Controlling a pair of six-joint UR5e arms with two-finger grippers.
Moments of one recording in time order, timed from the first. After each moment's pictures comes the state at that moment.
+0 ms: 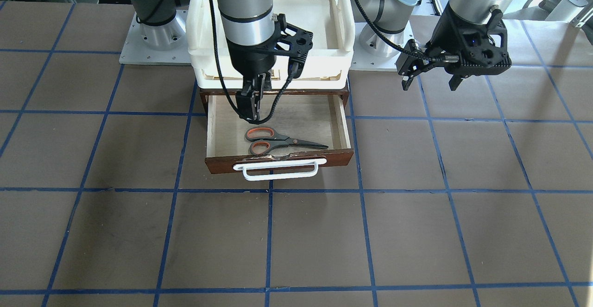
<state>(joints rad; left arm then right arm) -1.47 -1.50 -1.62 -1.58 1.59 0.10 1.93 -1.43 1.47 -1.71 -1.52 -0.96</state>
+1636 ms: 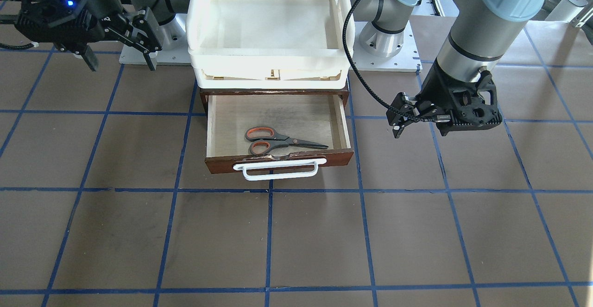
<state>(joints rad) -1.52 -1.68 -1.57 -1.39 1.58 -0.01 1.58 -1.58 1.43 -1.45 -1.57 -0.01</state>
